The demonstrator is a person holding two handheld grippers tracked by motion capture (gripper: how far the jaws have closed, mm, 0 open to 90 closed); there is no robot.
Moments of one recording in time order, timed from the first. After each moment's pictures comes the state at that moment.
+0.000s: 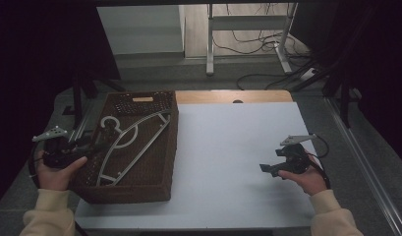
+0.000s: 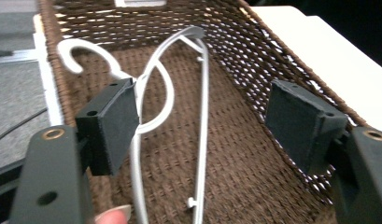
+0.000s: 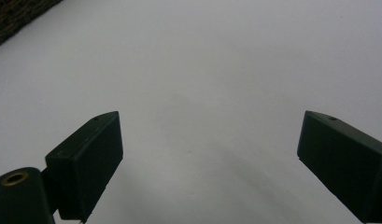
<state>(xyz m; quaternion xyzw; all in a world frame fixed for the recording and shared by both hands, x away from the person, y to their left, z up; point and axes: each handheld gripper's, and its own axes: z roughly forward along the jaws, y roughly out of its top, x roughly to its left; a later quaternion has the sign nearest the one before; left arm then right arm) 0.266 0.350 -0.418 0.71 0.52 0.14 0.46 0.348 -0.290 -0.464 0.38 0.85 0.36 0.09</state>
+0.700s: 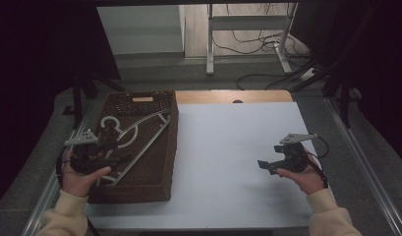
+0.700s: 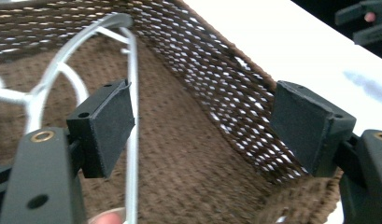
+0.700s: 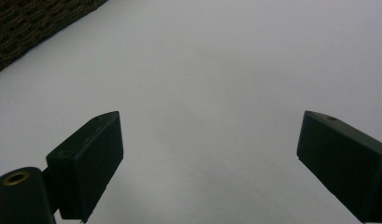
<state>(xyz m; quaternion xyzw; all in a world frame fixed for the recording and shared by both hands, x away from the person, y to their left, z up) 0.262 0.282 -0.418 0.77 0.43 0.11 0.46 0.345 -0.283 -0.456 0.37 0.84 0.38 0.11</state>
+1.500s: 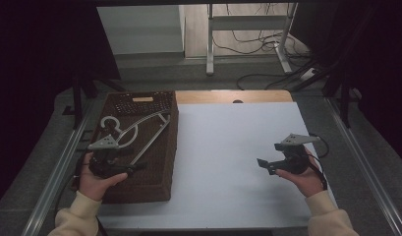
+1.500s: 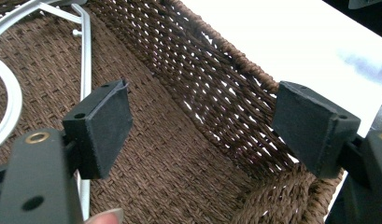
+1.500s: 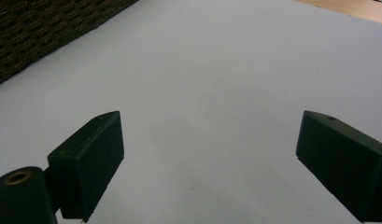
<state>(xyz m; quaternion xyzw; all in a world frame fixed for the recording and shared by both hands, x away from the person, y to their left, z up) 0.269 0.251 -0.434 0.79 0.42 0.08 0.44 0.337 -0.279 -0.450 0.37 0.83 0.40 0.15</state>
